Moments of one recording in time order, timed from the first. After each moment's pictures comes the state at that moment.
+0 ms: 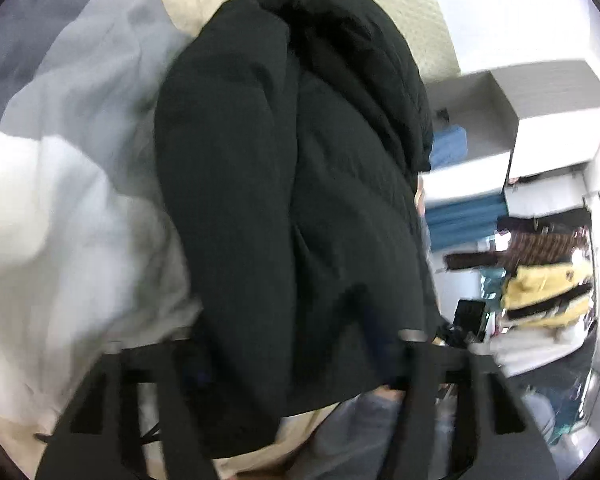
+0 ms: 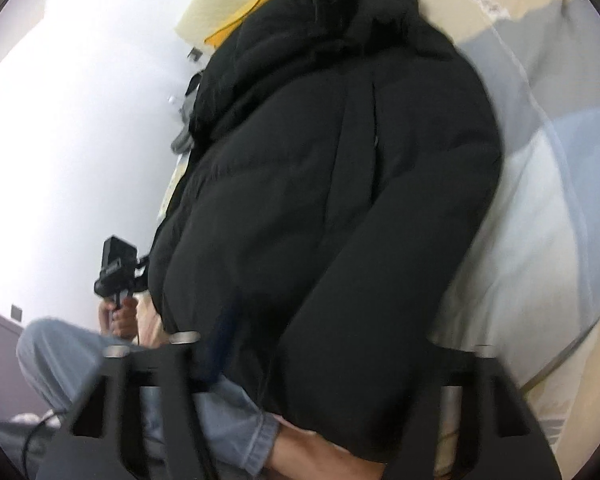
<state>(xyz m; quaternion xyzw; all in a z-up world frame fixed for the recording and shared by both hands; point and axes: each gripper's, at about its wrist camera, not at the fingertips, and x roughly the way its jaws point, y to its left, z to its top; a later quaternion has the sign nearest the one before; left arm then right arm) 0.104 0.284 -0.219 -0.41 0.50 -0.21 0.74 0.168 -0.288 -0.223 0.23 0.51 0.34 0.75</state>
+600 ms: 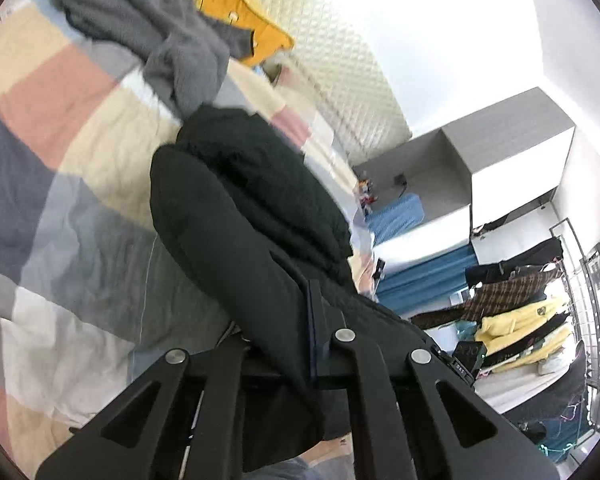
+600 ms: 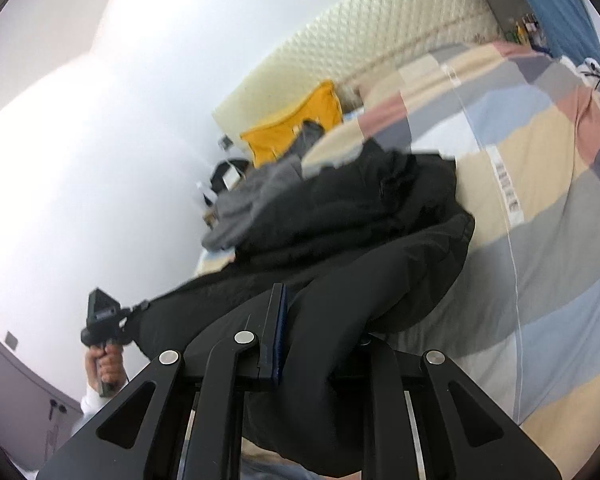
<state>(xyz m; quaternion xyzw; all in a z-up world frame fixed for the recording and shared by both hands) 0.123 0.288 -0.052 -0.42 0.37 -0.19 0.81 0.163 -0.310 -0.041 0.25 0.35 0.32 0.84</state>
